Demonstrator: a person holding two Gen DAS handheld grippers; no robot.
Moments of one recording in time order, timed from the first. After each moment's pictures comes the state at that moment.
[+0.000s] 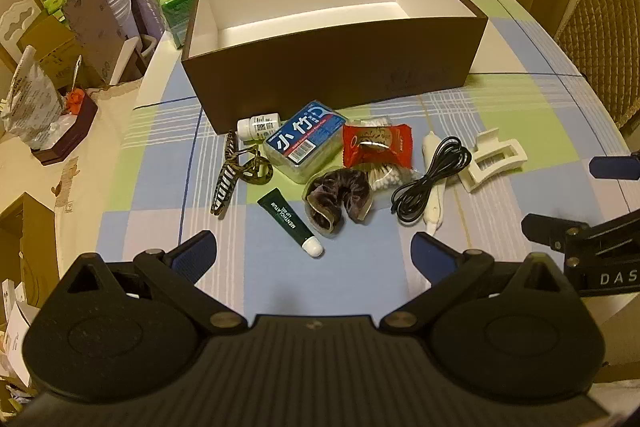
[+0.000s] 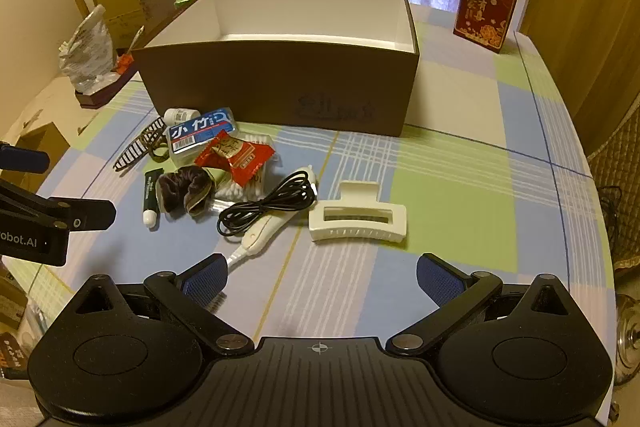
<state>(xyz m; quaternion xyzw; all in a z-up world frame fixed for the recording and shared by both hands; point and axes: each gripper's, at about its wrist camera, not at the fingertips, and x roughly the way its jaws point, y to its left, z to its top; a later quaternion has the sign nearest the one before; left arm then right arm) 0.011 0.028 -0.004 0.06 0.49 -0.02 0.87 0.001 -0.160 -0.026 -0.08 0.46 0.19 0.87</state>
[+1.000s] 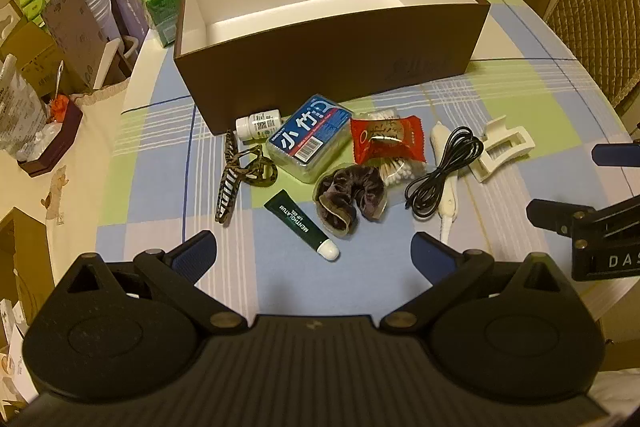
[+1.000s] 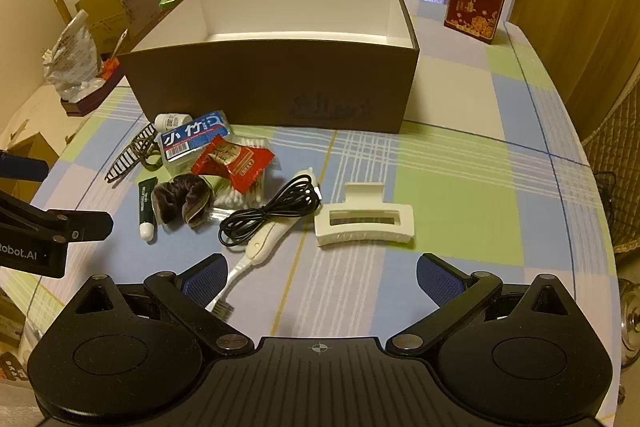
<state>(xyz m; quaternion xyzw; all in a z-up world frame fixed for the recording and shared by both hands) 0.027 0.048 -0.014 0.07 0.50 -0.05 0.86 0.007 -0.146 -0.029 -0.06 0.46 0.16 0.87</state>
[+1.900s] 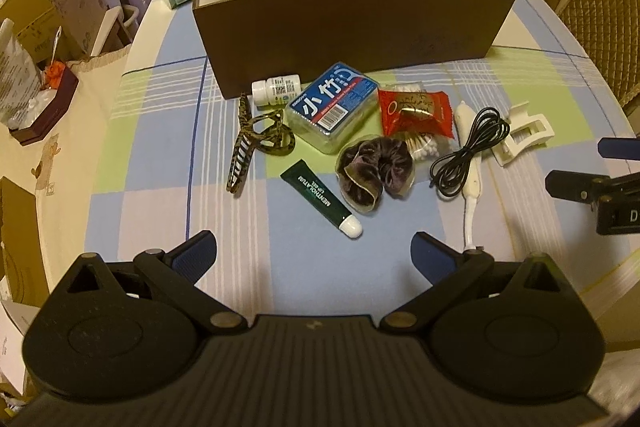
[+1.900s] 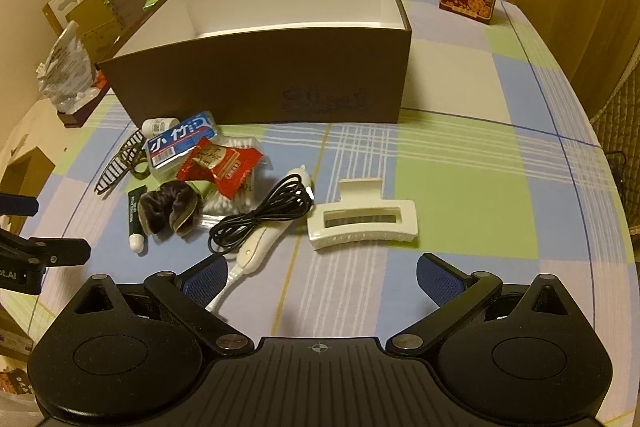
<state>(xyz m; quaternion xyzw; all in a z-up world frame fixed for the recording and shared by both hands) 0.031 0.076 -0.035 0.04 0.52 -0.05 0.85 0.025 -0.156 -0.043 -0.03 0.48 0.16 0.86</state>
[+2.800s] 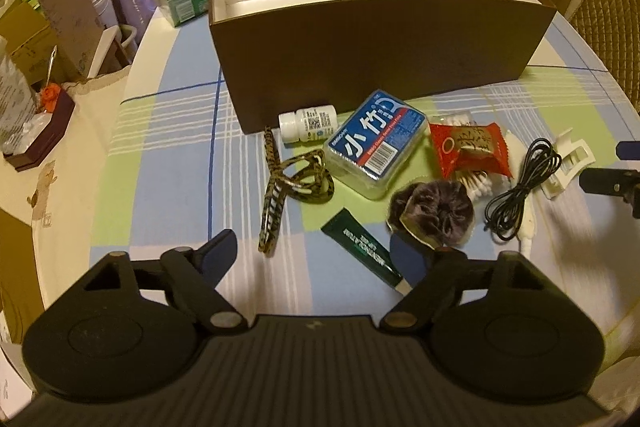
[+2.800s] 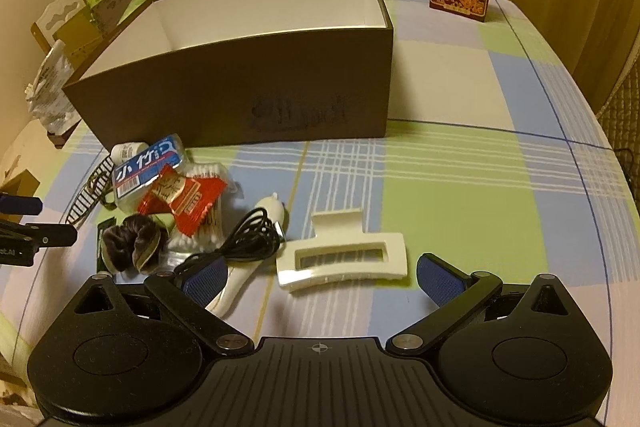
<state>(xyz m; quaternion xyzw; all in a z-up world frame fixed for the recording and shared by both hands) 0.077 0.104 -0.061 0.05 0.50 -0.06 0.86 0.063 -0.166 -0.063 -0.01 0.47 0.15 0.87</state>
